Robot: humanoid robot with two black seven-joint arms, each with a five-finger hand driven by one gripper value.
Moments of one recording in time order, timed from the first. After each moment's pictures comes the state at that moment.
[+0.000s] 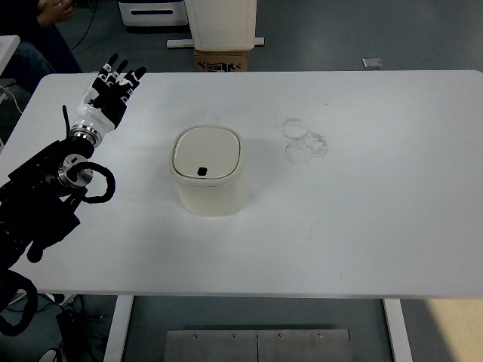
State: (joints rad) left arm -0.93 0.14 -0.68 -0.31 -0.04 -0.27 -0.31; right arm -0.02 0.00 0.29 0.15 -0.22 0.06 0.45
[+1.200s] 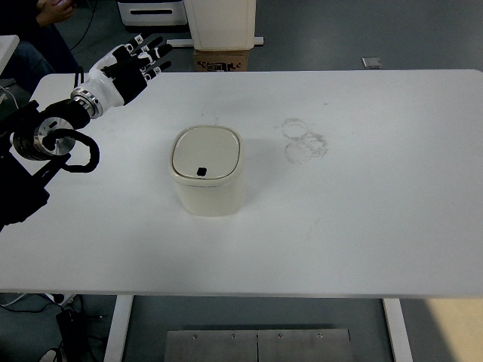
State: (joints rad) left arm -0.98 0.39 -0.65 -0.79 -0.05 -0.19 0.00; right arm -0.02 0.00 0.29 0.15 -0.22 0.06 0.45
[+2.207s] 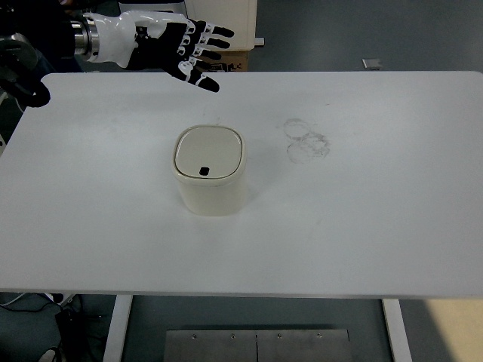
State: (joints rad) left arm -1.68 0.65 0.14 -1.21 0.10 -0.42 0.20; right arm -0.02 0.00 0.29 0.15 -0.22 0.06 0.45
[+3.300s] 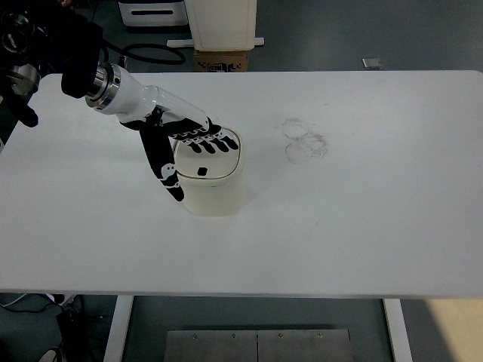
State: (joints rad) left arm -1.80 0.67 0.26 -1.48 0.39 -0.61 0.29; right arm -0.02 0.00 0.29 0.15 -0.22 0.06 0.45
